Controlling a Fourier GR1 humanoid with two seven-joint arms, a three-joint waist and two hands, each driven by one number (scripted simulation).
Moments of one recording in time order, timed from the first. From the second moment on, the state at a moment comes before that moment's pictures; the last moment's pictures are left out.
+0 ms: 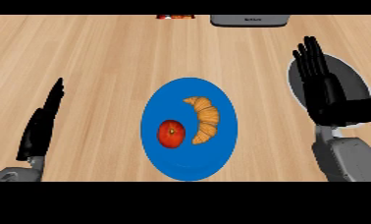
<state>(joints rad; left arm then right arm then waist) -0.05 0.46 -0.12 -1.30 0.04 0.26 -0.11 -0.24 -0.31 0.10 -1.48 -0.30 -0.20 -0.13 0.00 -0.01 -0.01</state>
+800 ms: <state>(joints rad) -0.20 0.32 -0.07 -1.47 0.26 0.21 0.12 -0.42 -0.54 0.26 -1.45 -0.11 0.17 -0.26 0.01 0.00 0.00</state>
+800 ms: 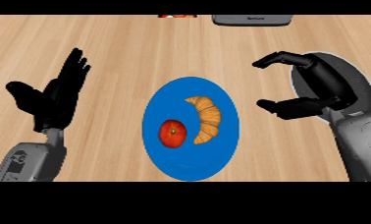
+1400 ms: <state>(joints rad) -0.19 0.32 -0.05 -1.52 0.27 0.19 0.16 -0.67 -0.60 0.34 -1.43 0.12 0.34 -0.18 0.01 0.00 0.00</state>
